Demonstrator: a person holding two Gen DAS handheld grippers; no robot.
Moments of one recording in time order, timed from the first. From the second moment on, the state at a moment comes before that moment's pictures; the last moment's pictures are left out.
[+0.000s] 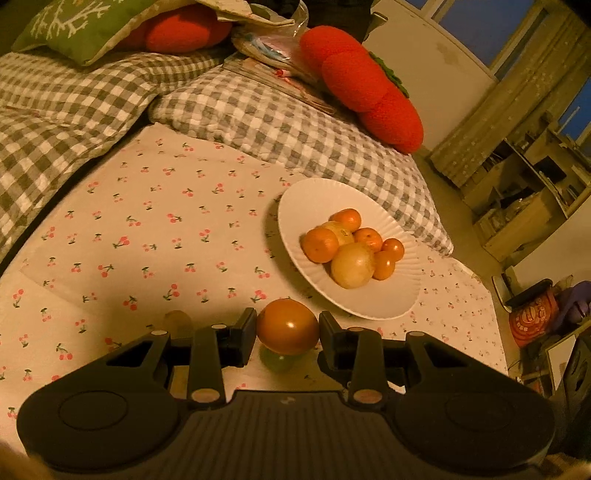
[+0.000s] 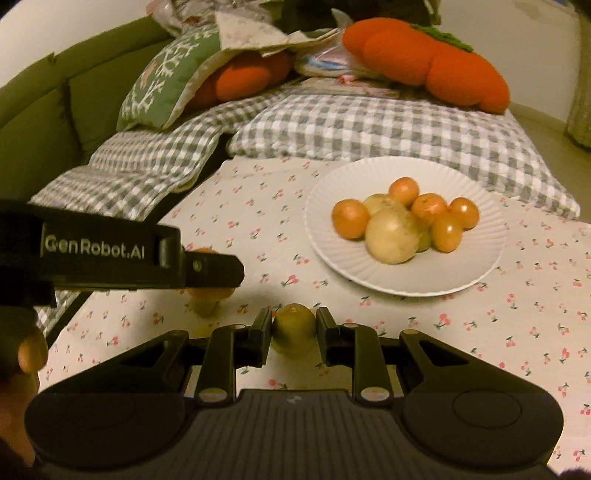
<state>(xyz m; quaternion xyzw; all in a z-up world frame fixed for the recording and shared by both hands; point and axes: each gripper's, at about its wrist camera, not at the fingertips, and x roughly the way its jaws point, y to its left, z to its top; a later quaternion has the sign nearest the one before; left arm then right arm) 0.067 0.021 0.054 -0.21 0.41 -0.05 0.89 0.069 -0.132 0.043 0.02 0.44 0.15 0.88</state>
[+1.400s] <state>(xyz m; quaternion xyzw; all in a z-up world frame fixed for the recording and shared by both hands) 0.159 -0.020 0.051 -0.18 0.38 -0.06 0.91 0.127 -0.245 0.048 0.13 0.41 0.05 0.90</state>
